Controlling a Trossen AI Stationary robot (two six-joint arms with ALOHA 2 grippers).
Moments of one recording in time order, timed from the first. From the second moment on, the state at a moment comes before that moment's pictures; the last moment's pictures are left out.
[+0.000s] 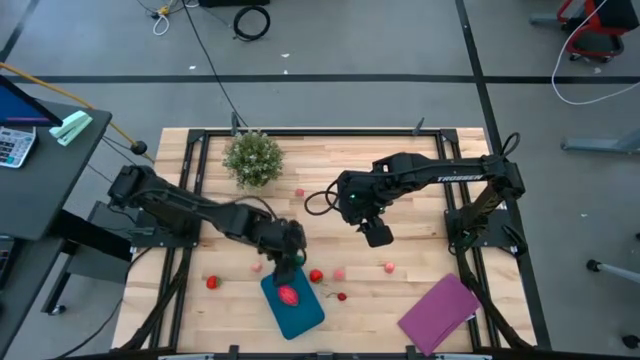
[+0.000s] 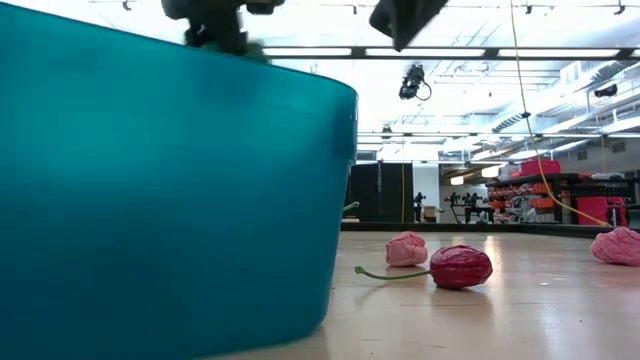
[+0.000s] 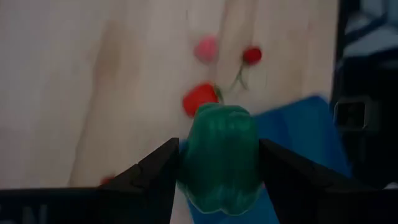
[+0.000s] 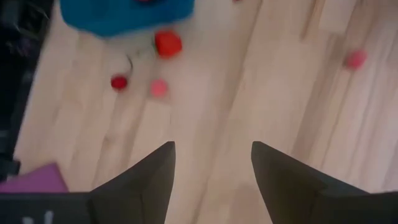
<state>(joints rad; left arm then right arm) -0.30 1.60 1.23 -0.64 0.03 -0.54 0.05 1.71 1.74 -1.26 -0.15 -0.18</state>
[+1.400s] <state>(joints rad) -0.33 1.86 1.37 -0.77 0.16 -0.45 0.05 1.71 1.74 -1.31 -0.14 -0.18</state>
